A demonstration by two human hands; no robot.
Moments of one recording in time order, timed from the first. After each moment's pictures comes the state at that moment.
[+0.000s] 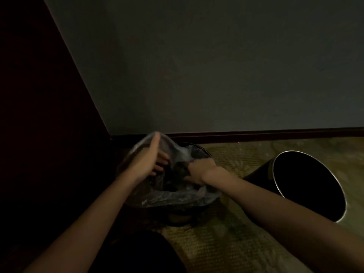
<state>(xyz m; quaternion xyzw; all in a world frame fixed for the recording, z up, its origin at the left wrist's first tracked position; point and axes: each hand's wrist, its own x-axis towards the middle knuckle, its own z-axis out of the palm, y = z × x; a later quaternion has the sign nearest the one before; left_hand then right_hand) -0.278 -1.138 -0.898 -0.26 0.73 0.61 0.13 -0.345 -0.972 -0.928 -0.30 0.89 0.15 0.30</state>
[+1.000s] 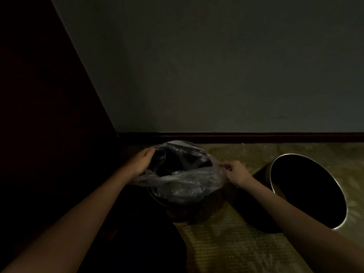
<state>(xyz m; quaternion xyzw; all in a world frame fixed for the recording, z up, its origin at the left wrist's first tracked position) -0.278 -1.165 -0.963 -0.24 0.83 0.47 0.14 -0.364 -0.845 -0.961 -0.02 0.90 -0.31 0.30</state>
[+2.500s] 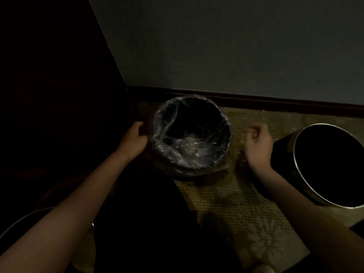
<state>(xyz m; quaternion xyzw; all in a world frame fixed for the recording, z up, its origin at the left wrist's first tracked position) -0.203 -1.154 -0.970 -0.35 0.77 0.52 0.06 -0.318 -0.849 -0.964 0.05 0.91 -0.42 0.01</state>
